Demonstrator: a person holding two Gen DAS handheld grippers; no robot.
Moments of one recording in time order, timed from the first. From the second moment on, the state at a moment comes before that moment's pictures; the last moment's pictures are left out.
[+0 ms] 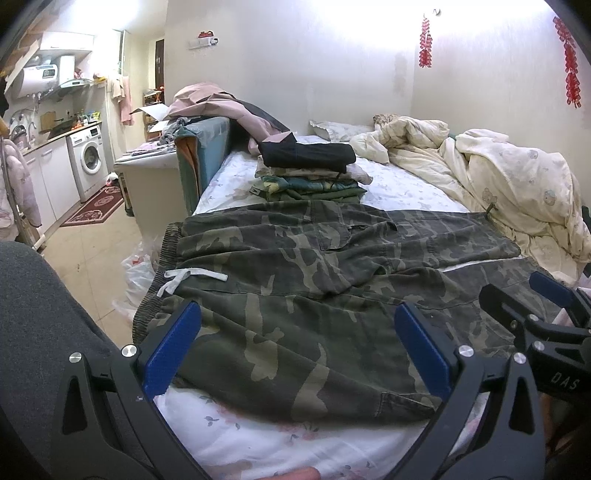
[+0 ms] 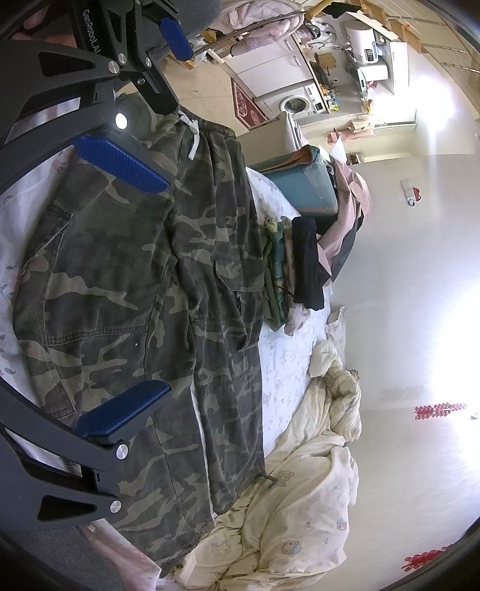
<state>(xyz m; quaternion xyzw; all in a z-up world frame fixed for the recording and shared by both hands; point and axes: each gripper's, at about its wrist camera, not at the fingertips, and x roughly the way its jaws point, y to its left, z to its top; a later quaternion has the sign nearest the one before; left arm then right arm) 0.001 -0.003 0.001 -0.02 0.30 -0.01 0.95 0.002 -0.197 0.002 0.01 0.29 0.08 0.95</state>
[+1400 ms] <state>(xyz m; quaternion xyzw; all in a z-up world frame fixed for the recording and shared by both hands) 0.002 -0.002 0.004 -0.02 0.29 -0.01 0.96 0.000 -0.197 0.003 0.02 0.29 0.08 0.95</state>
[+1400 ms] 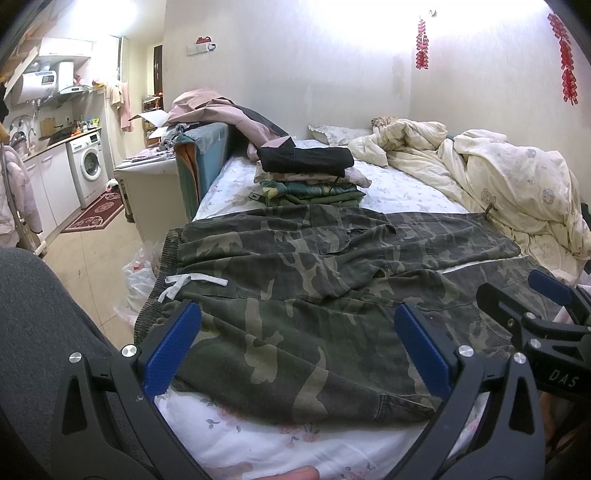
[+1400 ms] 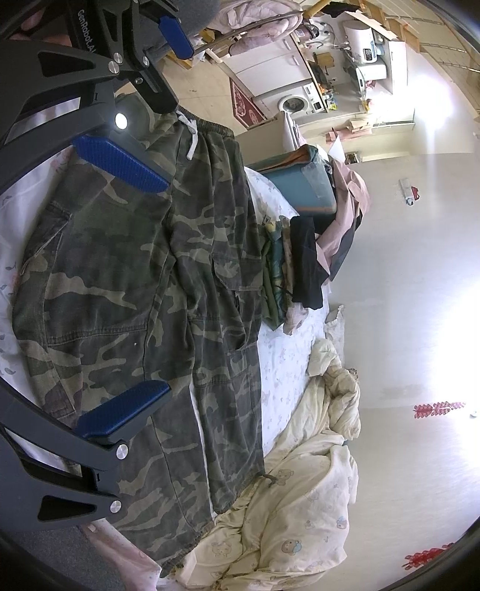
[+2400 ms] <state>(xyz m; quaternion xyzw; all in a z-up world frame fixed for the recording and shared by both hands) 0.053 0.045 -0.014 -0.10 0.40 0.06 0.91 0.023 -0.211 0.031 -0.01 0.30 0.08 0.95</state>
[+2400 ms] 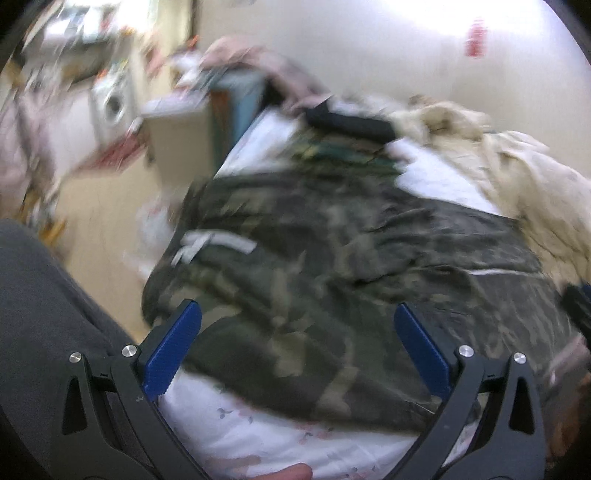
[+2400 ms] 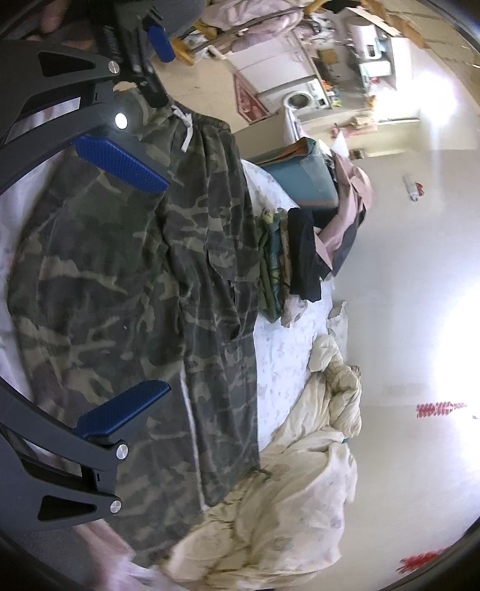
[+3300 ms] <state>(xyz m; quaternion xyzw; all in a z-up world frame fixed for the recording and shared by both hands) 0.106 0.188 -0.124 -0.30 0.52 0.23 0.77 0.060 -0.269 -0.011 0.13 0.41 0.05 0.90</state>
